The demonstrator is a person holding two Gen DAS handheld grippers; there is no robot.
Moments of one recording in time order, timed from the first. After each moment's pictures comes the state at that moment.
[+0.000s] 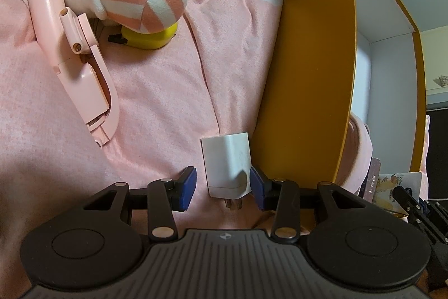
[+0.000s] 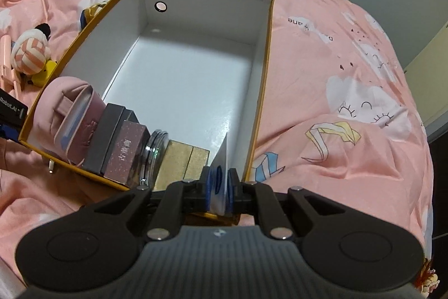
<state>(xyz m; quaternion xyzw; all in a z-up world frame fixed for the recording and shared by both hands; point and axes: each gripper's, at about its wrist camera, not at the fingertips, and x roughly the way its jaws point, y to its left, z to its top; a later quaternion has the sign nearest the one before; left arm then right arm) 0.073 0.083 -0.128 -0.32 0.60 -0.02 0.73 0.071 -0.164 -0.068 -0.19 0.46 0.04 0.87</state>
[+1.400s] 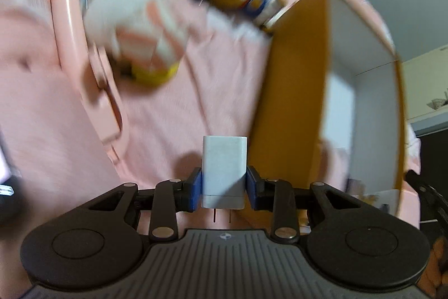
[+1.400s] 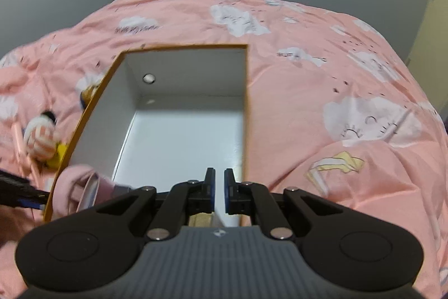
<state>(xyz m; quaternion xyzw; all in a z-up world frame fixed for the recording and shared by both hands) 0.058 0.088 -0.093 -0.32 0.52 0.00 0.79 0.089 -0.193 -0.038 -0.05 0.38 0.05 0.92</state>
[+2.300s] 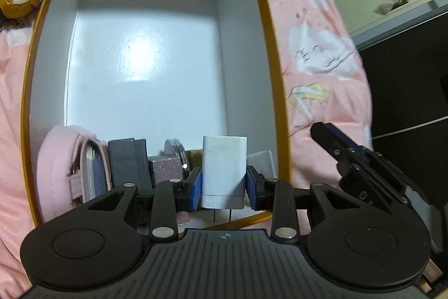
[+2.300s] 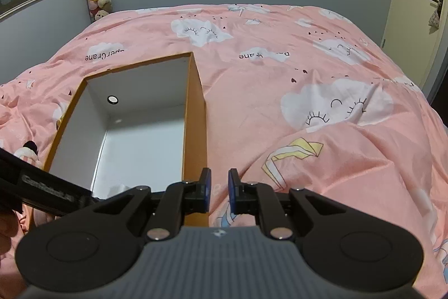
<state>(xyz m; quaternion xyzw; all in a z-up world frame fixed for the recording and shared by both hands) 0.129 -0.075 -0.049 -0.22 0.59 -0.17 0.76 0.075 -0.243 -0.041 0.00 0.36 0.01 0.93</state>
